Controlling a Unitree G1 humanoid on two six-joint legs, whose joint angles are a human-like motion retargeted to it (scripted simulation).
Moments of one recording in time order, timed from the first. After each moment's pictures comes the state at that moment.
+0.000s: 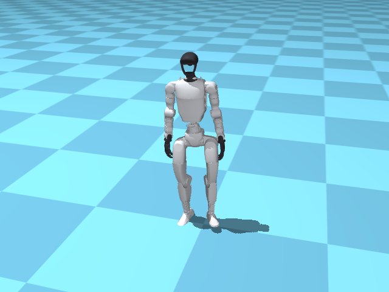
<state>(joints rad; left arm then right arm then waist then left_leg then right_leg) 0.11 0.11 0.26 1.52 0.15 -0.05 -0.04 0.04 -0.13 0.06 1.57 -0.56 -0.08 -0.08 -0.05 -0.07 -0.06 0.02 -0.04 0.42 0.00 -0.16 -0.01 0.06 -0.14 -0.35 0.02 0.08 0.03</state>
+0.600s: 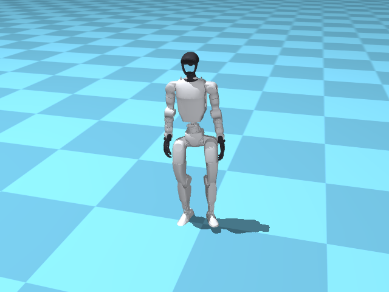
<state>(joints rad) 0.12 0.11 0.27 1.52 0.14 -0.06 -0.01 0.05 -0.13 0.06 1.59 -0.56 -0.07 -0.15 -0.06 -0.08 -0.06 0.02 -0.05 0.41 0.00 -0.16 0.00 0.06 -0.15 -0.36 0.02 0.08 0.03</state>
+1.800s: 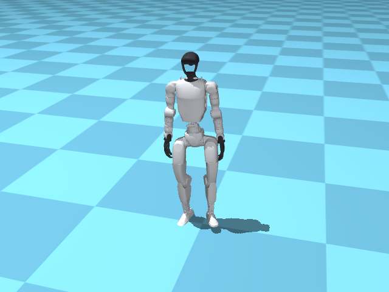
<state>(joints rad) 0.12 0.11 0.28 1.53 0.13 -0.07 -0.01 0.04 -0.12 0.06 1.59 -0.55 -0.07 -0.10 -0.06 -0.09 -0.07 0.02 -0.05 0.40 0.00 -0.16 0.00 0.06 -0.15 -0.36 0.02 0.08 0.03</state>
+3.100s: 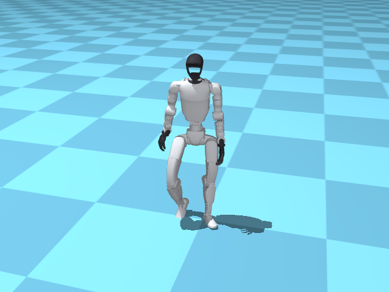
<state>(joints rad) -0.21 0.10 0.17 1.50 -0.21 -0.07 -0.05 0.02 -0.20 0.04 1.70 -0.43 -0.11 -0.34 -0.02 -0.02 0.18 0.03 0.04 0.46 0.00 -0.14 0.03 -0.28 -0.23 -0.31 0.84 0.32 -0.05</state>
